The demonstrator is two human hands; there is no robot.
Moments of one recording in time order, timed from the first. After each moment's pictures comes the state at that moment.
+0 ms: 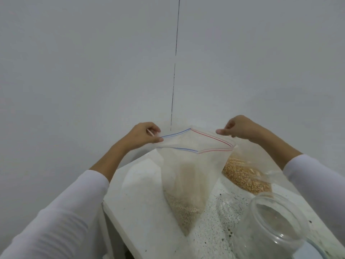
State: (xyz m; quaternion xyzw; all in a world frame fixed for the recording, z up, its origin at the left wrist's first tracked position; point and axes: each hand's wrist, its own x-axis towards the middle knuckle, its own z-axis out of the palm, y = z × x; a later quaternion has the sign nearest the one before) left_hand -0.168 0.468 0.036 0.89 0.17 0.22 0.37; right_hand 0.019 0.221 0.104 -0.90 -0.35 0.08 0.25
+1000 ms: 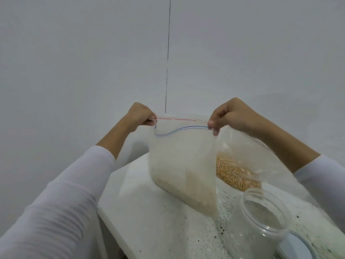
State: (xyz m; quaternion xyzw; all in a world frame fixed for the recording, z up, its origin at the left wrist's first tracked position) left_hand -0.139 0.454 0.106 0.75 0.27 0.26 0.54; right_hand -0.044 0.191 0.154 -0.78 -0.50 0.07 0.37
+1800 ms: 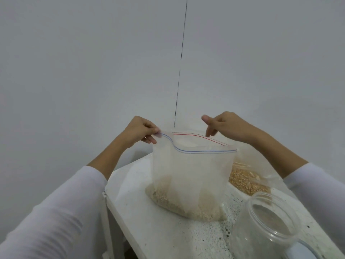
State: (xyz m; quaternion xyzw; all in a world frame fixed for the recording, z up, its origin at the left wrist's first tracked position) left_hand -0.193 0.448 0.065 0.81 0.22 0.24 0.50; right_hand -0.044 0.221 0.130 -0.83 -0.50 0.04 0.25
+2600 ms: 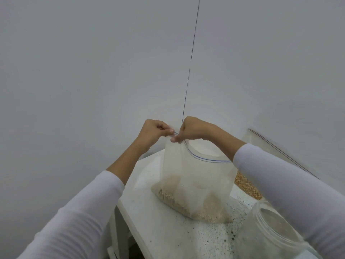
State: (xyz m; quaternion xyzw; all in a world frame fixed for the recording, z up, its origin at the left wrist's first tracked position) left_hand -0.189 0.427 0.053 0.75 0.20 0.34 0.53; right_hand -0.085 0.319 0.113 -0.85 -0.50 0.13 0.13
